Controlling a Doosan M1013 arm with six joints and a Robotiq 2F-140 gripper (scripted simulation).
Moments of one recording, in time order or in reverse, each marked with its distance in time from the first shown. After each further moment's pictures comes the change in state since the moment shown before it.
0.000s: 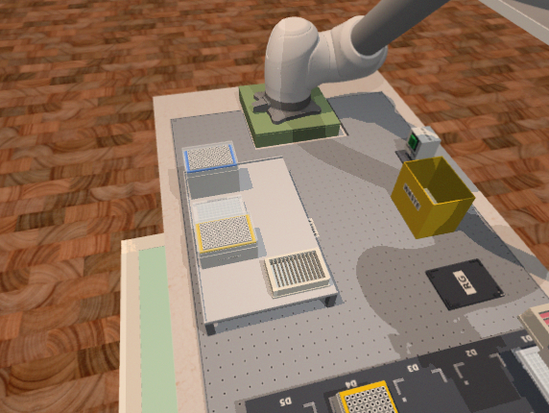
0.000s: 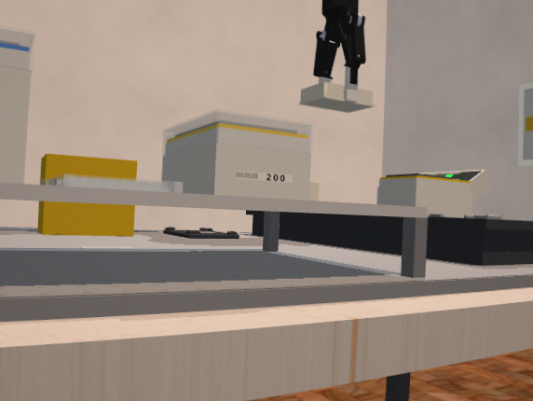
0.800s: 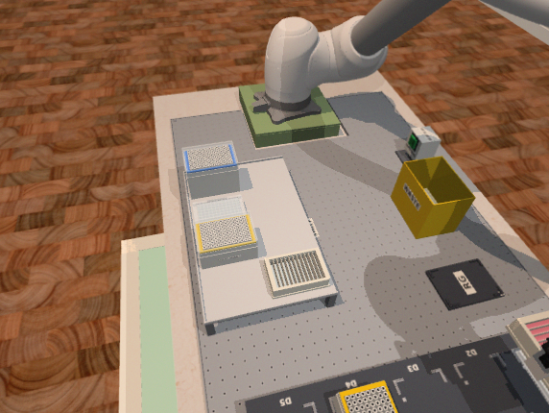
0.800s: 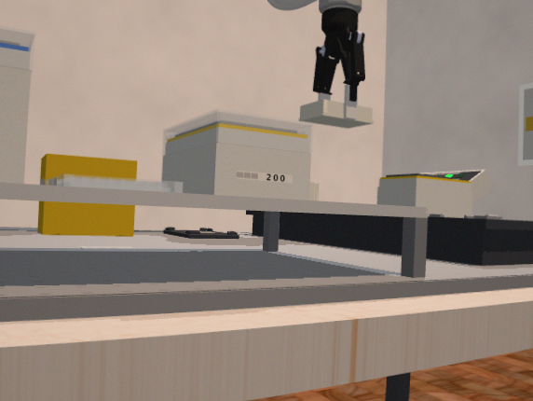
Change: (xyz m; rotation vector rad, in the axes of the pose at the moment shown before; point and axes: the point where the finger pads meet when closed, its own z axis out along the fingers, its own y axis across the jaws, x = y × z) arm 0.000 0.000 0.035 0.000 -0.001 0.000
